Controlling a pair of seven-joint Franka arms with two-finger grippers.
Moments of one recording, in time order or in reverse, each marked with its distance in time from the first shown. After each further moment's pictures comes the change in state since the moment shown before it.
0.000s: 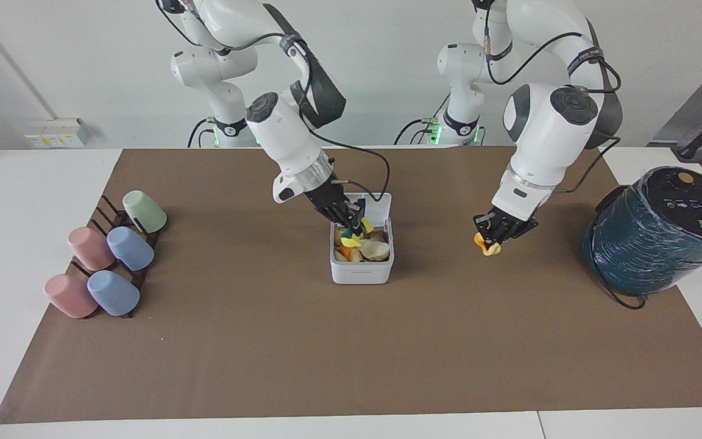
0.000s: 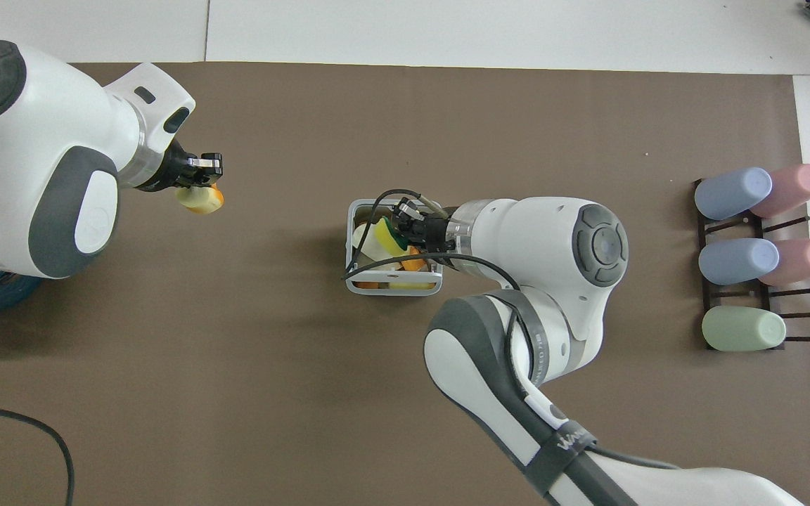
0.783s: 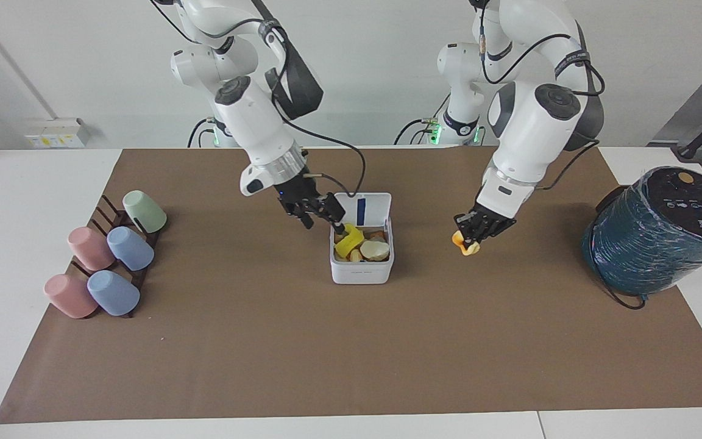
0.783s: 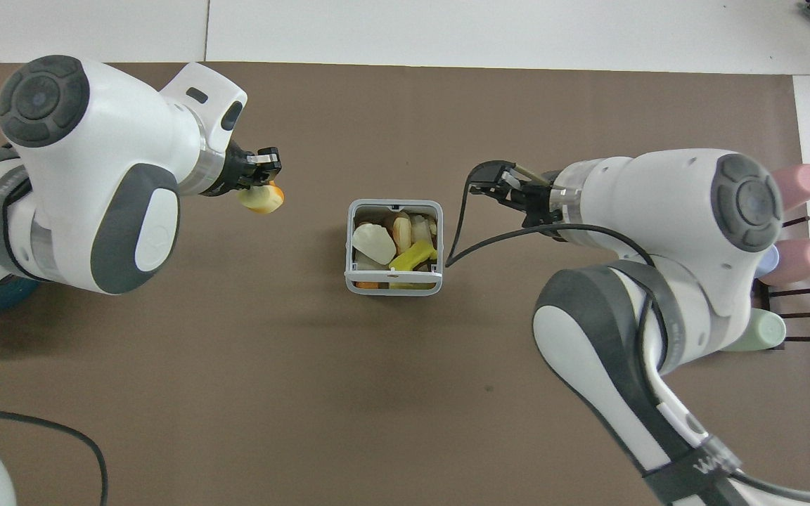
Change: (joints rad) left arm -0.114 0.003 -0.022 0.002 -0.075 0.088 -0.272; right arm -0.215 -0.163 -0.022 0.040 -0.289 -0.288 -0.126
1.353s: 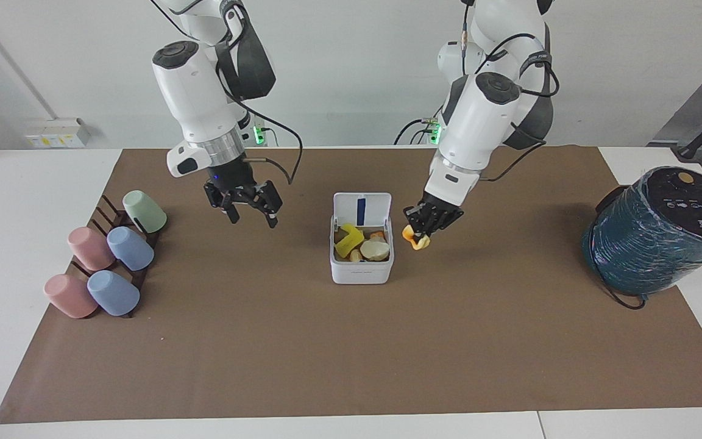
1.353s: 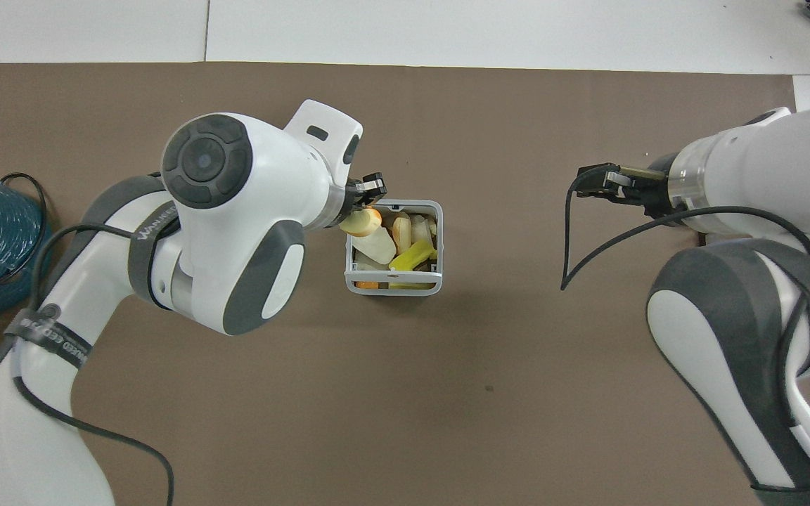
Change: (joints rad) left arm -0.186 0.053 -0.004 -0.012 -0.030 0.104 -0.211; right arm -0.131 -0.065 -0.003 0.107 -0.171 -0.290 -0.257
